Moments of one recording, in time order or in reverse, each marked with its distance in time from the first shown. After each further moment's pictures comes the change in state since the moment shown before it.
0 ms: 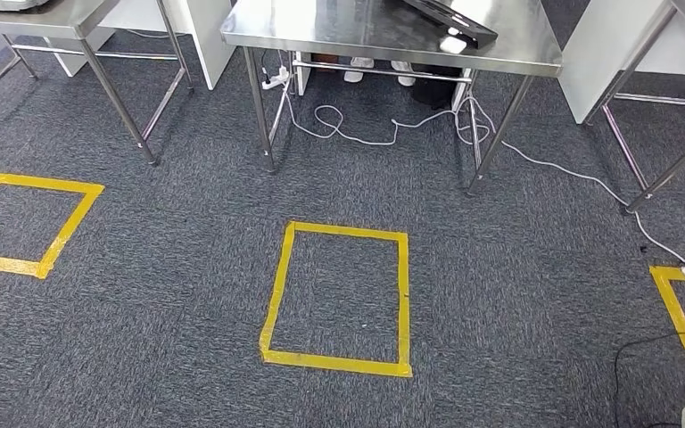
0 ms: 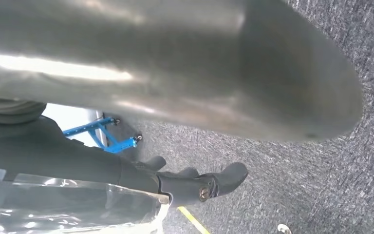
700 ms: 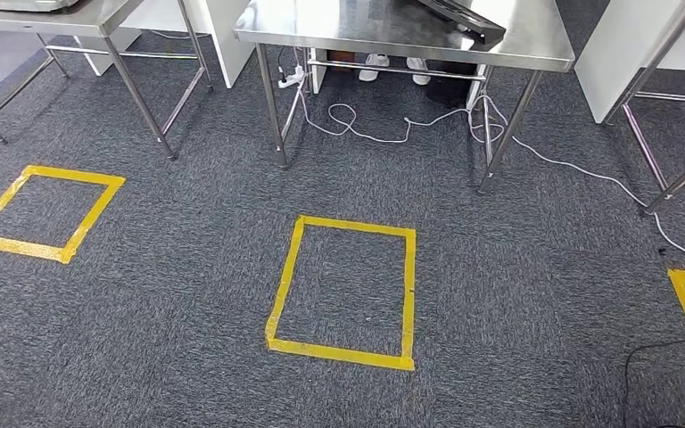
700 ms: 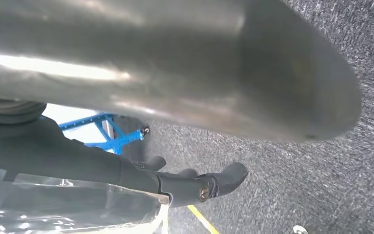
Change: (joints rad) left arm 0.006 0.006 -0.026 0.000 -0.029 -0.020 0.006; right arm 0.012 0.004 -0.027 0.000 0.029 -0.016 0.047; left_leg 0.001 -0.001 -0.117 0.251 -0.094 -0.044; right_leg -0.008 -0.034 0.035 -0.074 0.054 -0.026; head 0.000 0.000
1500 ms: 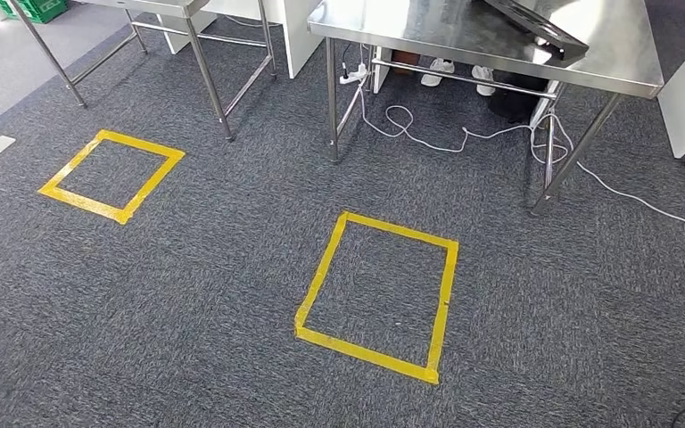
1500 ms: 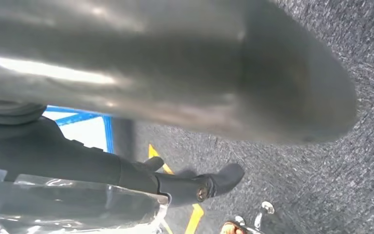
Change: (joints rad) left arm 0.001 0.001 -0.013 0.000 -0.036 0.001 0.010; right arm -0.001 0.000 -0.005 0.000 0.001 0.010 0.009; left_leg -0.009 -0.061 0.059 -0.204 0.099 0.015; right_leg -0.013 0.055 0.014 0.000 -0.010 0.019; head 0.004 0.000
